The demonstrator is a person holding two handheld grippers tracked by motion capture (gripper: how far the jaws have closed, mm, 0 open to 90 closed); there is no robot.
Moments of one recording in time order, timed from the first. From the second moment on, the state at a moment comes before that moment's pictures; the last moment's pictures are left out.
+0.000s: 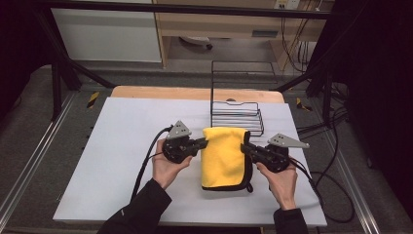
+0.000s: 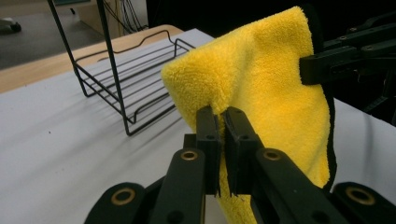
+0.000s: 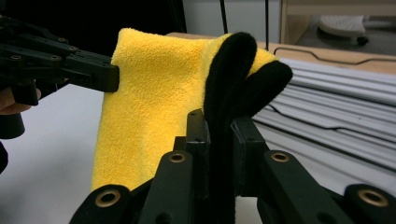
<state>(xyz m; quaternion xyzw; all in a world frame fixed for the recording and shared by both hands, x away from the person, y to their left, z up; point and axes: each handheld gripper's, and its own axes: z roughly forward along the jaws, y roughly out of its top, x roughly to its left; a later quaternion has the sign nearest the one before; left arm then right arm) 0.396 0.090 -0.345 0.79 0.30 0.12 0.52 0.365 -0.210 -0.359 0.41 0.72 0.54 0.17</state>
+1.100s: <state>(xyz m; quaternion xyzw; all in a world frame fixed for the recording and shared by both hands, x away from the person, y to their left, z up) 0.417 0.083 -0.268 0.74 0.27 0.20 0.58 0.377 -0.209 -0.291 0.37 0.65 0.60 0.29</state>
